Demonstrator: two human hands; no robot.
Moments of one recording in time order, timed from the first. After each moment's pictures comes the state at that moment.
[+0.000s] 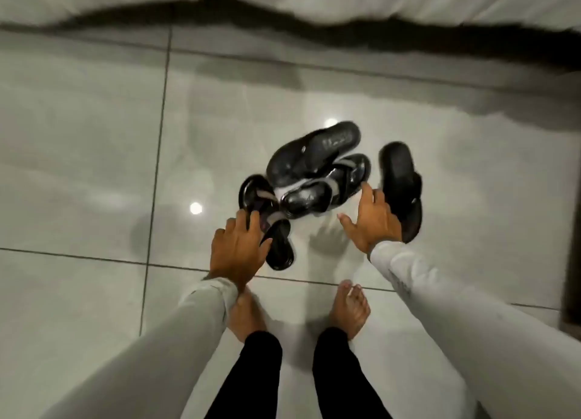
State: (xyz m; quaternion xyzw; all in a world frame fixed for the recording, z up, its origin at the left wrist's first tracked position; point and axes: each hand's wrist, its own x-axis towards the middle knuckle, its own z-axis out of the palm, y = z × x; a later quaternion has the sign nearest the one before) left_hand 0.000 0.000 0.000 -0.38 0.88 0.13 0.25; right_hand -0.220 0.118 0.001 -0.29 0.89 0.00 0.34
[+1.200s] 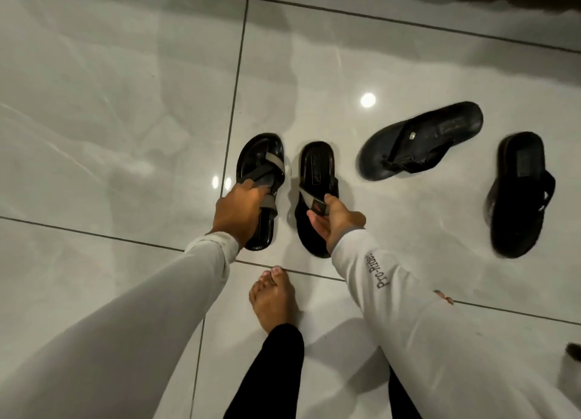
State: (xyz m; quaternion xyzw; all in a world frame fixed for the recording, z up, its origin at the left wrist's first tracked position) left_hand 0.126 -0.173 -0.093 -0.40 0.85 0.23 0.25; right_hand -0.021 -0.068 -0.089 0.44 0.62 -0.43 0.48
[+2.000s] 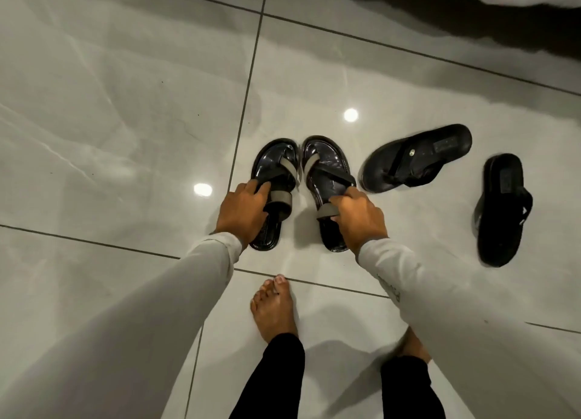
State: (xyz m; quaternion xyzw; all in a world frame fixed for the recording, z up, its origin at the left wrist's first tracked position) left_hand 0.140 -0.198 -0.105 -0.37 0.86 0.25 0.25; right_hand -0.041 -0.065 -0.077 -0.44 0.82 0.10 0.35
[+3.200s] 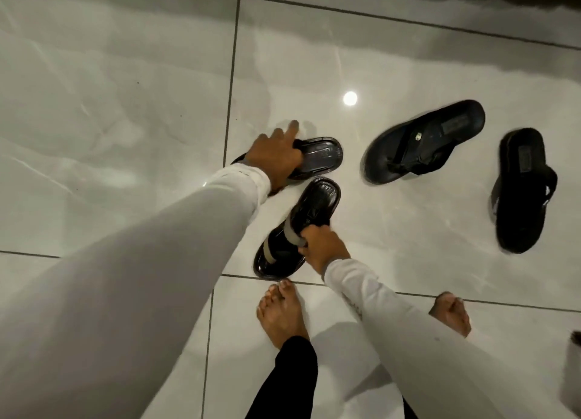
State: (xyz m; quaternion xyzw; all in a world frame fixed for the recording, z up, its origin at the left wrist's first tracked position) left_hand 0.033 -0.250 -0.109 -0.13 0.92 0.12 0.34; right_hand 0.028 -0.048 -0.136 -0.32 0.78 0.03 0.54
